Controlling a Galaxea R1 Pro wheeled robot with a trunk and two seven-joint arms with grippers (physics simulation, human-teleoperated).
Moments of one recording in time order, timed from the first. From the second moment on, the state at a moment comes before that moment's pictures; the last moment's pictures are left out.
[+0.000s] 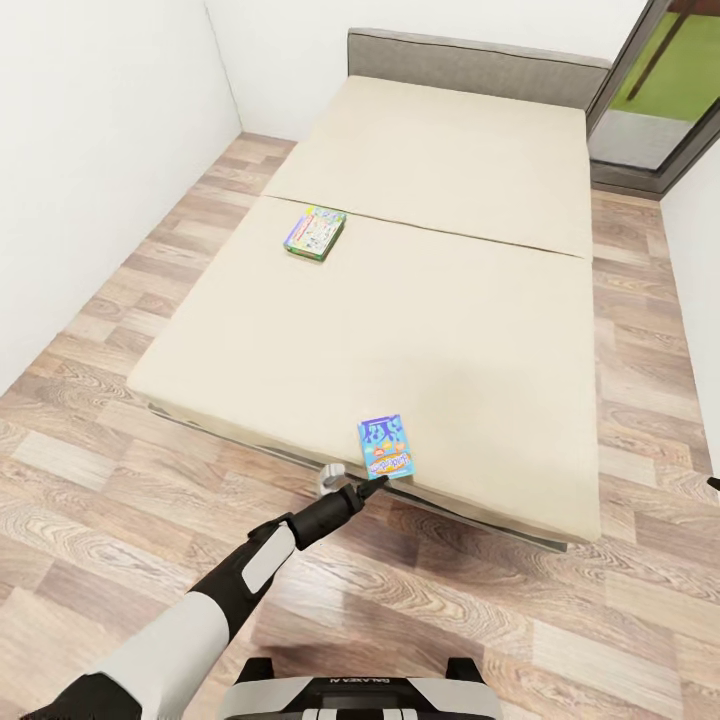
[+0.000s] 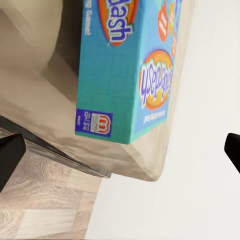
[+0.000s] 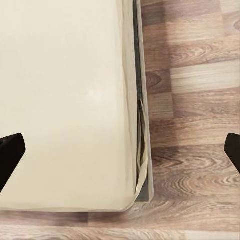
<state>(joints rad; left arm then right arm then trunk) -0.75 -0.08 -0.43 -0.54 0.98 0.24 -0.65 -0.34 -0.42 -0.94 -1.61 -0.06 1.03 0.89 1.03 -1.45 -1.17</state>
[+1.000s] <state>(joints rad) -0.79 -0.07 -0.43 -0.54 0.98 0.22 -0.61 -0.34 -0.42 -0.95 -1.61 -0.06 1.04 0.89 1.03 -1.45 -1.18</state>
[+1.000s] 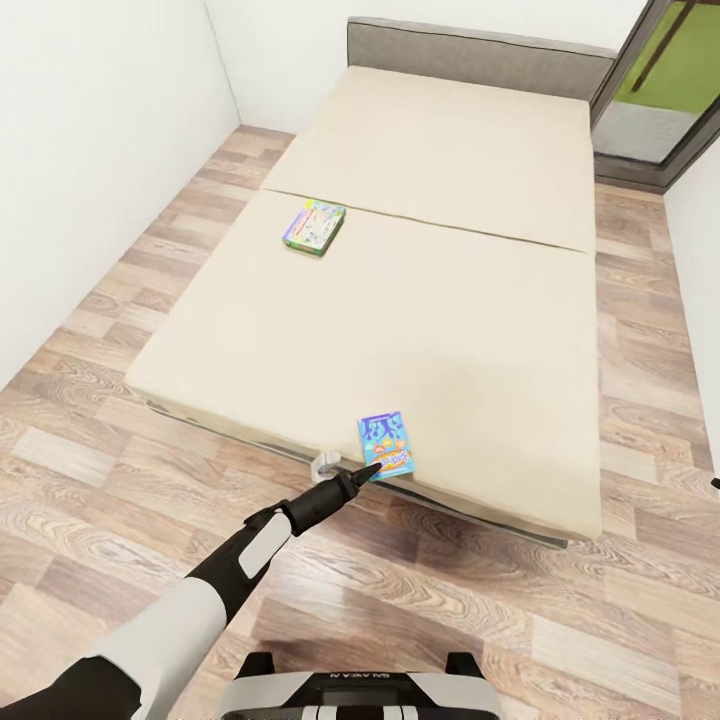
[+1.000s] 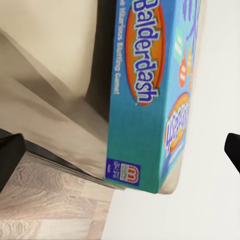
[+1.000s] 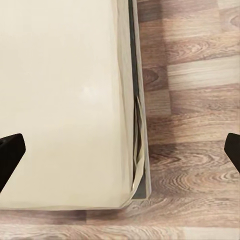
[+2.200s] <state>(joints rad) -0.79 -0.07 -0.43 -0.54 0.98 0.22 -0.61 -0.34 -0.42 -0.95 -1.61 -0.06 1.04 0.89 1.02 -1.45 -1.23</state>
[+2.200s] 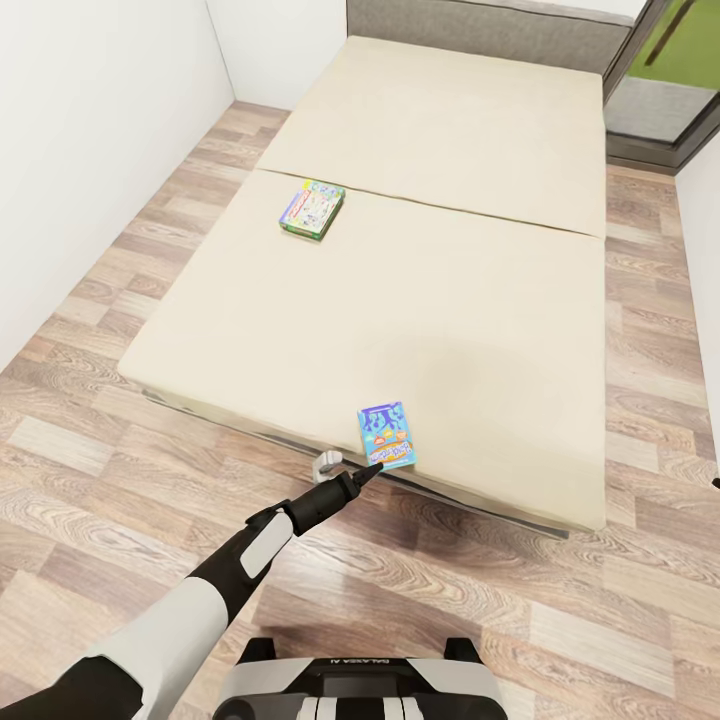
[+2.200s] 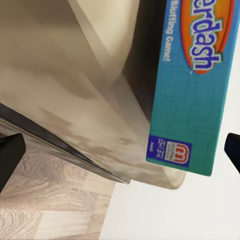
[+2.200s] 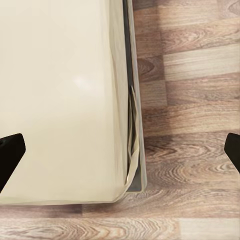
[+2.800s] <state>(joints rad) -0.79 -0.08 -0.44 -0.54 0.98 0.22 -0.61 -0.34 -0.42 -0.95 -1.61 -0.06 1.04 0.89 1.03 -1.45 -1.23</state>
